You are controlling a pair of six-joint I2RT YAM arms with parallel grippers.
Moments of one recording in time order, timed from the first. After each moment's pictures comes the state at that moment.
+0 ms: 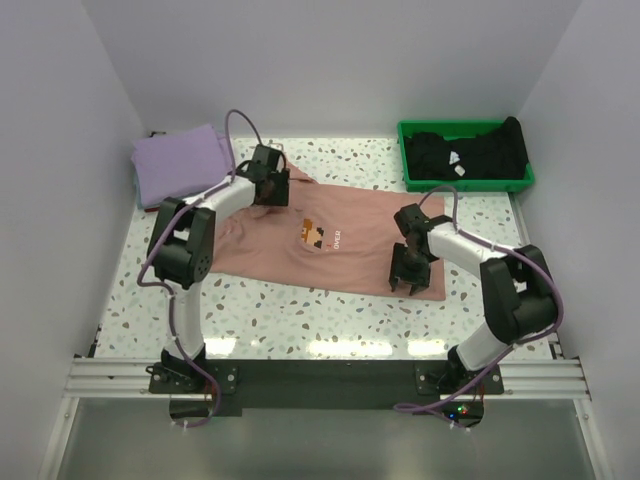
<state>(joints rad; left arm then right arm) -0.34 2.07 1.48 -0.34 -0.16 -0.25 0.36 1.59 0.92 -0.78 0.01 0.58</state>
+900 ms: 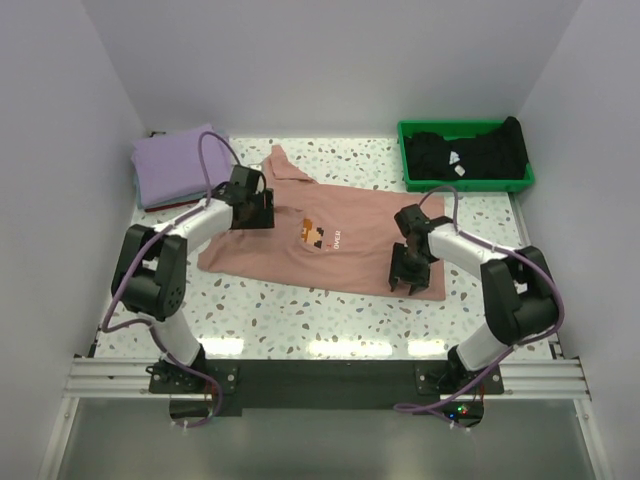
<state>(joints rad) -0.30 1.75 1.15 -0.35 -0.09 -0.31 0.36 1.60 0.91 -0.76 0.00 0.58</state>
